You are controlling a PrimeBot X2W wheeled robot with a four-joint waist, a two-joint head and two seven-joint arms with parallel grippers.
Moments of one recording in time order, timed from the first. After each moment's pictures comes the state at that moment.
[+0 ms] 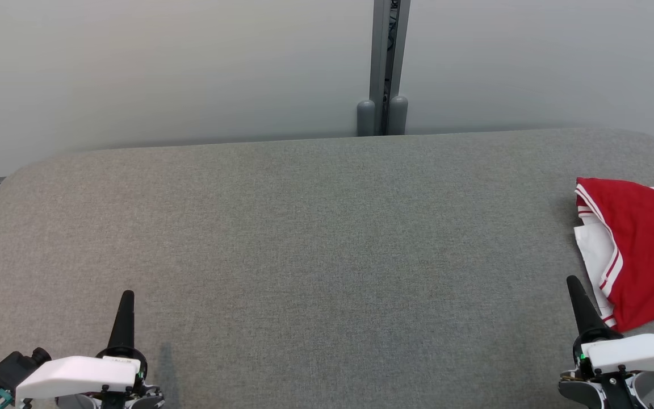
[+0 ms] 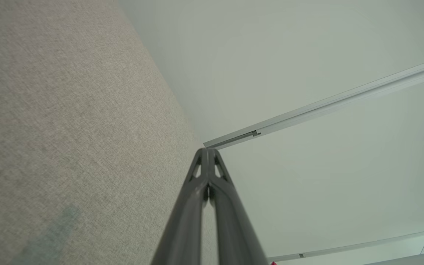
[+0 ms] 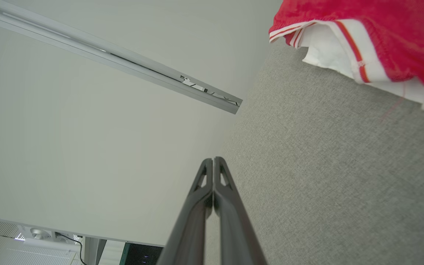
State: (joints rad) left arm -0.07 0.04 0.08 0.33 -1.21 -0.09 0.01; right arm -0.11 -0.04 -0.06 0.35 1.21 0.13 0.01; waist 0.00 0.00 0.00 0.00
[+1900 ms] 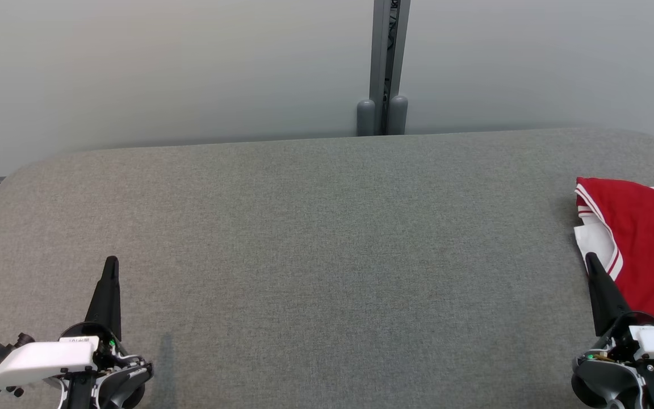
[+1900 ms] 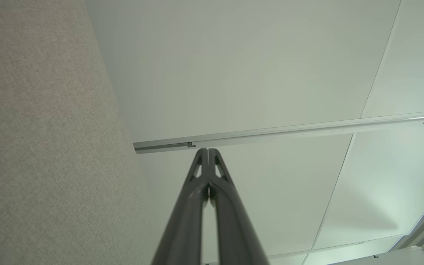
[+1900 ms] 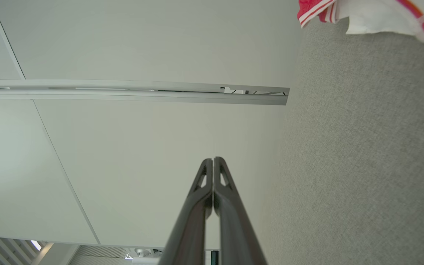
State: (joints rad) left arm -0.10 0.05 0.11 0.25 -1.61 -0.13 0.11; right arm -0.11 -0.05 -0.11 0.24 1.61 0.13 0.11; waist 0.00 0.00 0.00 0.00
